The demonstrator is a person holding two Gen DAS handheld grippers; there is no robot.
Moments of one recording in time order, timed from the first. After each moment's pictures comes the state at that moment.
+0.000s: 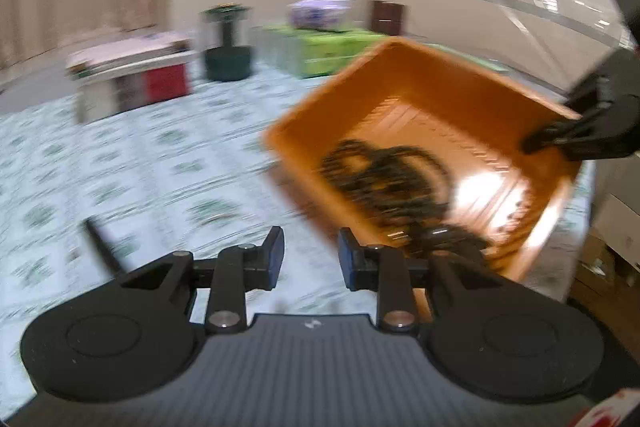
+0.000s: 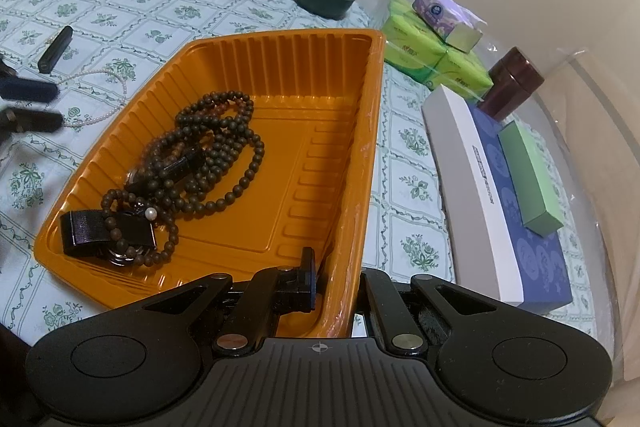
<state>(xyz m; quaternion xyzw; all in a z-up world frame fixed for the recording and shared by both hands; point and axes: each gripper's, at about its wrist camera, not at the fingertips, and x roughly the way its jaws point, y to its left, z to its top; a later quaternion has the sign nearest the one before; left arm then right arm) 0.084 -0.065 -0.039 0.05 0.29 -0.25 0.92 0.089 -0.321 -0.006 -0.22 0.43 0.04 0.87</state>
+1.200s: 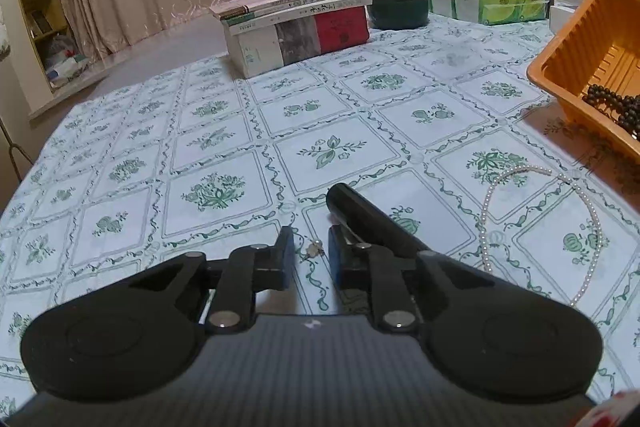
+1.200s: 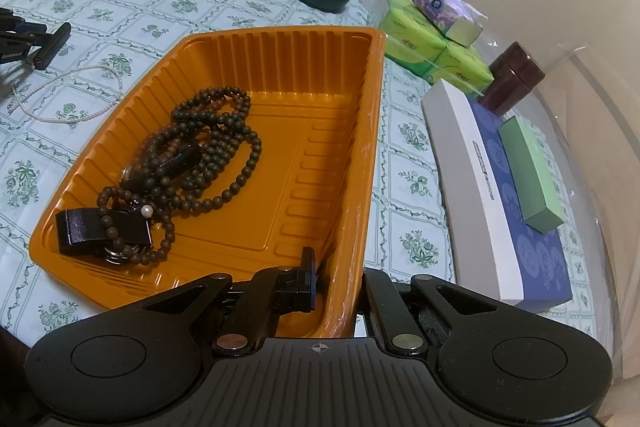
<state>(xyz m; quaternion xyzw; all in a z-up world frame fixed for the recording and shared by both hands) 0.183 0.037 -0.090 0.13 0.32 -0.08 0.93 0.094 -0.323 -0.009 -0.22 0.44 0.04 0.87</state>
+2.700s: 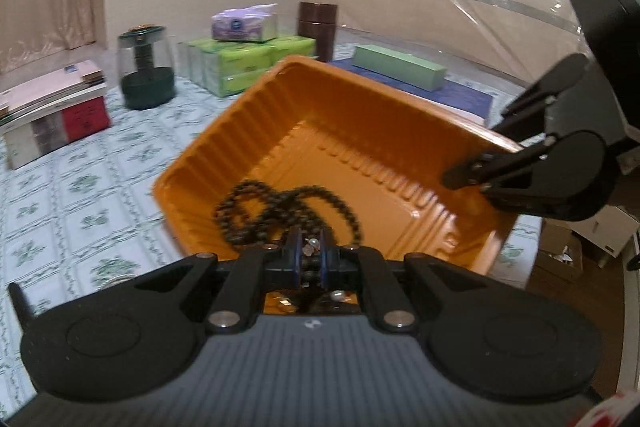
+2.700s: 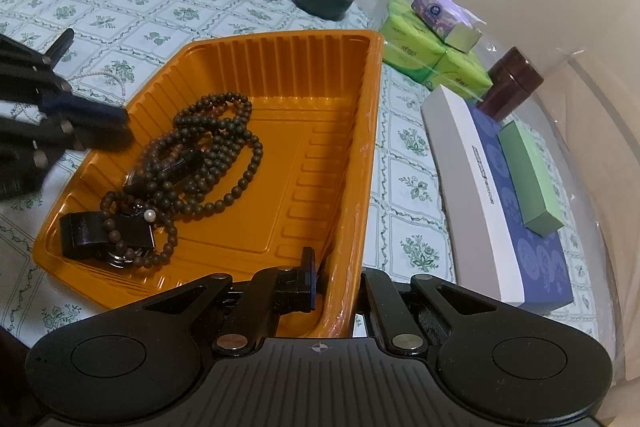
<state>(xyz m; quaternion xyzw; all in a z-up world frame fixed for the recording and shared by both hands) 0.088 -0.163 -0.017 0.08 0.28 -0.34 0.89 0.089 -0.324 -0.007 -0.22 0.43 0.04 0.87</state>
